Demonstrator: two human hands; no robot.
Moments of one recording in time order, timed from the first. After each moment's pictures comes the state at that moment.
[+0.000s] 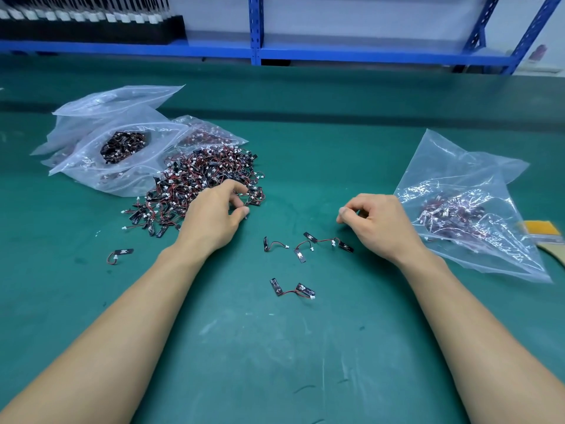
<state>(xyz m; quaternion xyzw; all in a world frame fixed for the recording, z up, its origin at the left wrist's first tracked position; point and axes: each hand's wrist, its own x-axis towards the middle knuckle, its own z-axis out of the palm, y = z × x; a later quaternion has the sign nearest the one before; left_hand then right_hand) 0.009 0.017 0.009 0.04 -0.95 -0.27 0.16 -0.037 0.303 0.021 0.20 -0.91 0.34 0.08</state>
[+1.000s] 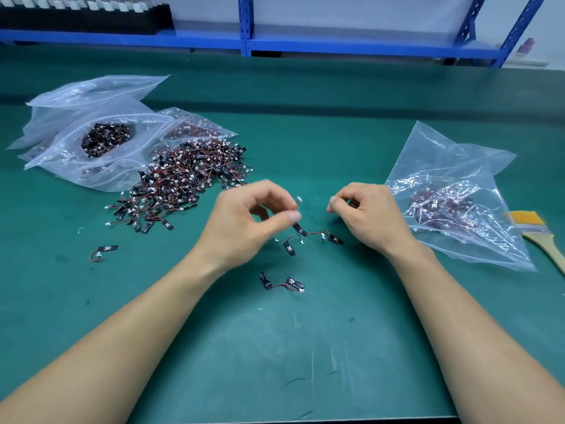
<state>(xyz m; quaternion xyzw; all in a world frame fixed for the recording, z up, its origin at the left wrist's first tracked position) 0.049 0.087 0.040 -0.15 -0.80 -0.55 0.18 -0.038 0.304 0.020 0.20 -0.91 0.35 0.11</state>
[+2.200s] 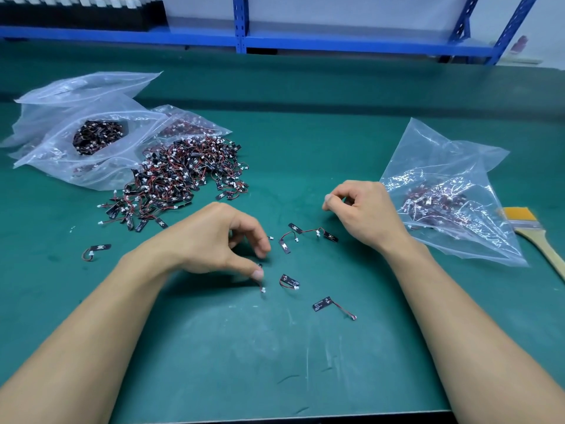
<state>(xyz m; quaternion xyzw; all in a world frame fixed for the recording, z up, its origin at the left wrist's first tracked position) 0.054 0.043 0.049 -0.22 -0.92 -0.33 -0.08 -0.040 0.304 0.019 0.19 -0.91 0.36 0.10</state>
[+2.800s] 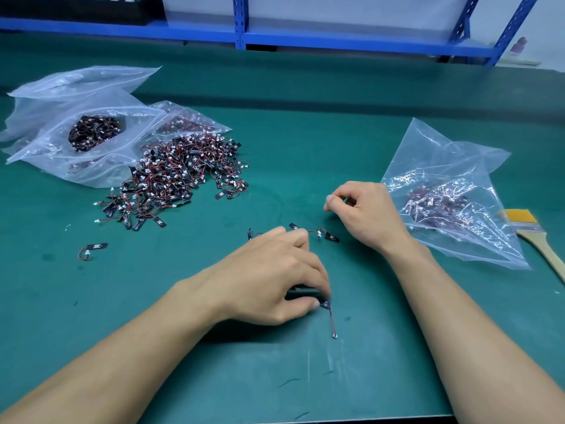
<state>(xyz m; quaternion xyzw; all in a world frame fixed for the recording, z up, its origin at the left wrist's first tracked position) 0.077 0.108 0.040 -0.42 -0.90 -0.15 0.02 -0.041 0.303 0.018 0.19 -0.91 0.36 0.11</state>
